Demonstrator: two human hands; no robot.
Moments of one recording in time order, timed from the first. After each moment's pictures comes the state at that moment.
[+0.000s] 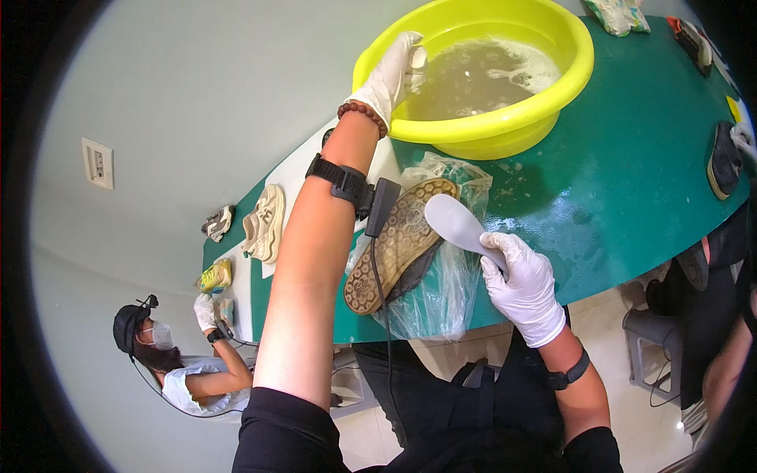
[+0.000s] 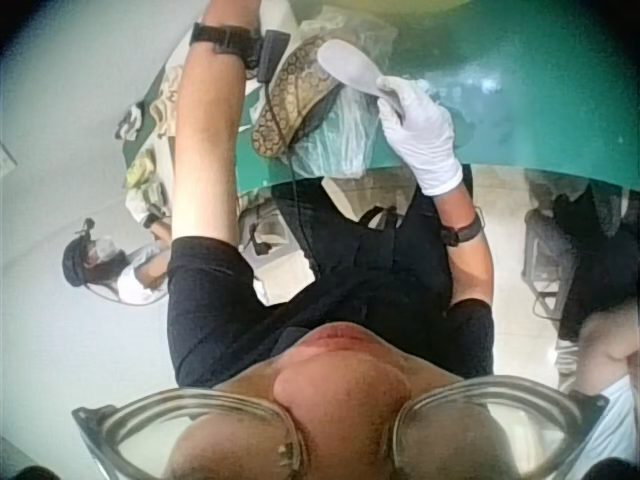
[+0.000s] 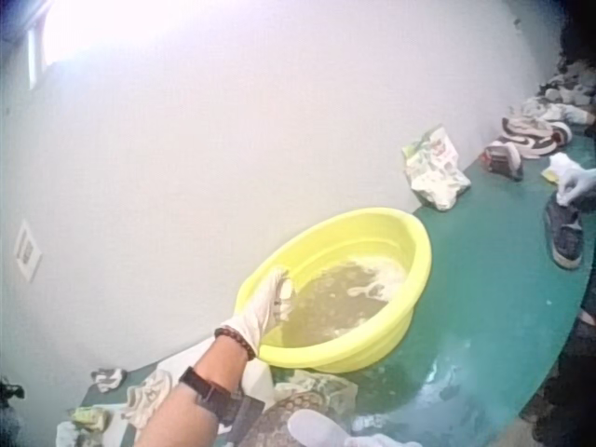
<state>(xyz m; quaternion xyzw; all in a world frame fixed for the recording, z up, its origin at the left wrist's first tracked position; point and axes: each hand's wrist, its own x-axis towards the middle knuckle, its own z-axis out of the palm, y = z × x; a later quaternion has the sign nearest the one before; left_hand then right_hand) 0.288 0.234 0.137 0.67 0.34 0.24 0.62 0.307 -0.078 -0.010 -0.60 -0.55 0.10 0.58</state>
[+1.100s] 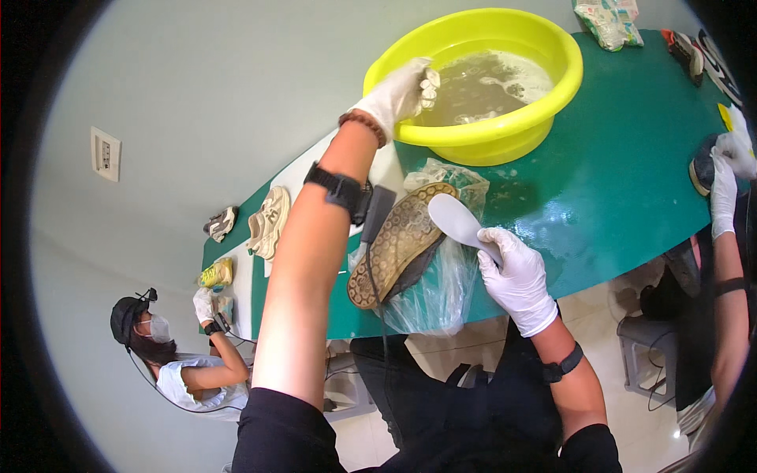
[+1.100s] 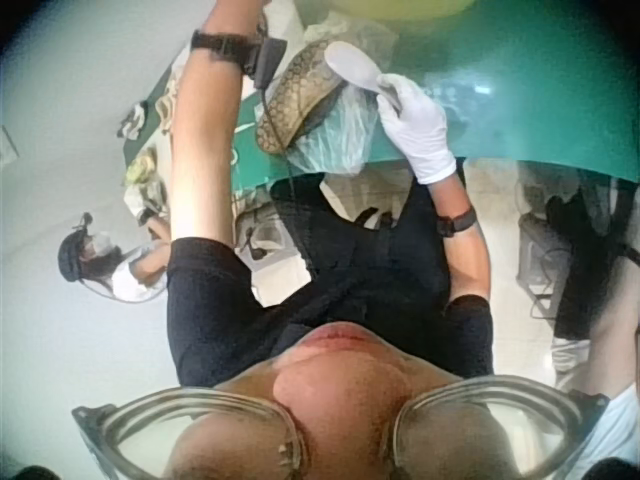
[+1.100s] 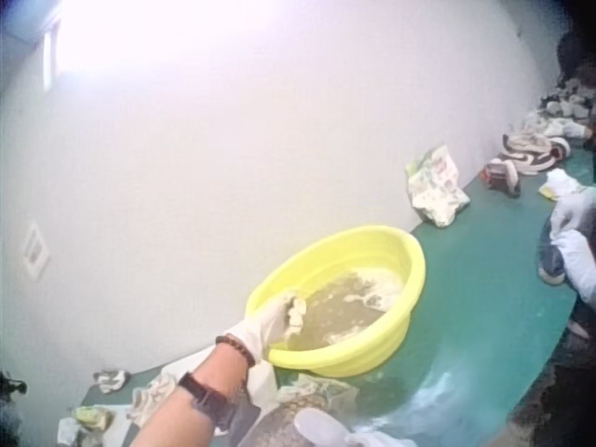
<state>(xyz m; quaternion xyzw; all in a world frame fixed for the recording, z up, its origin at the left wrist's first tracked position) 0.280 0.232 0.138 0.66 0.33 0.14 0.66 0.306 -0.078 -0.015 -0.61 -0.54 0.09 0.58</state>
